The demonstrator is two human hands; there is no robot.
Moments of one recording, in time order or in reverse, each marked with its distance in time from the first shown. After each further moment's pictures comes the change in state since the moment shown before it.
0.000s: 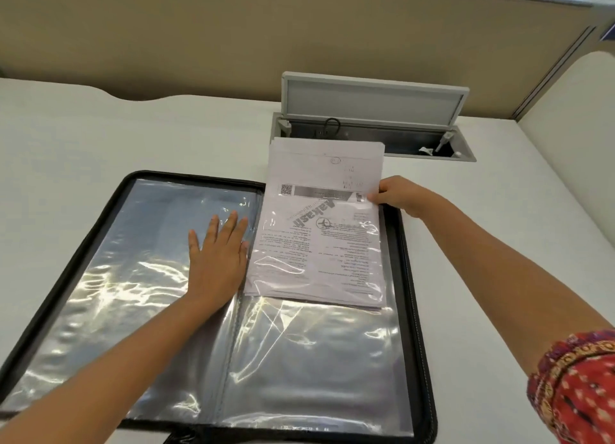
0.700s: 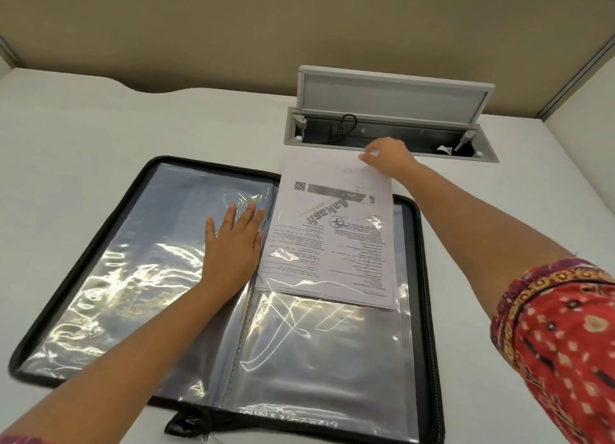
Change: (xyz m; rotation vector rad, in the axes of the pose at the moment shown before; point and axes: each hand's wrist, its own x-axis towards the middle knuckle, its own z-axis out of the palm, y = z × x) left_hand 0.016 -0.001 0.001 0.028 0.017 0.034; right_hand 0.053 -0.055 0.003 -0.385 0.282 -0.183
